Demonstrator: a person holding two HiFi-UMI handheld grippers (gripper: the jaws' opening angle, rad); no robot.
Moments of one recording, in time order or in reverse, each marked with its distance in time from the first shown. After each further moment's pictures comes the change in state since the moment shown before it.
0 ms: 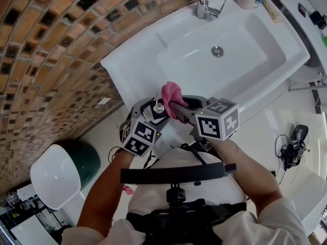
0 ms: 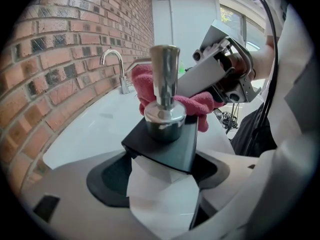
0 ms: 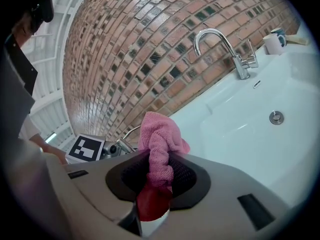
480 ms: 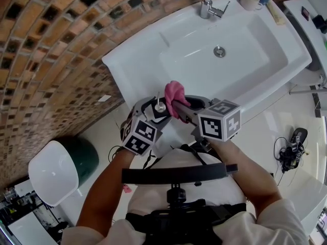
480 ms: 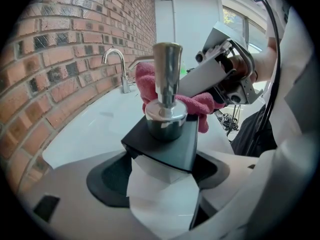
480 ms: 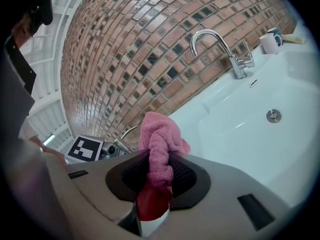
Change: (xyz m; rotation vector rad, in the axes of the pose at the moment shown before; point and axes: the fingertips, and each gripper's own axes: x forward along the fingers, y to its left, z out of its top) left arm 0.002 0.000 -0.001 -0.025 -0.003 0.003; right arm -0.002 -0.005 -0.001 0.017 -0.005 -0.018
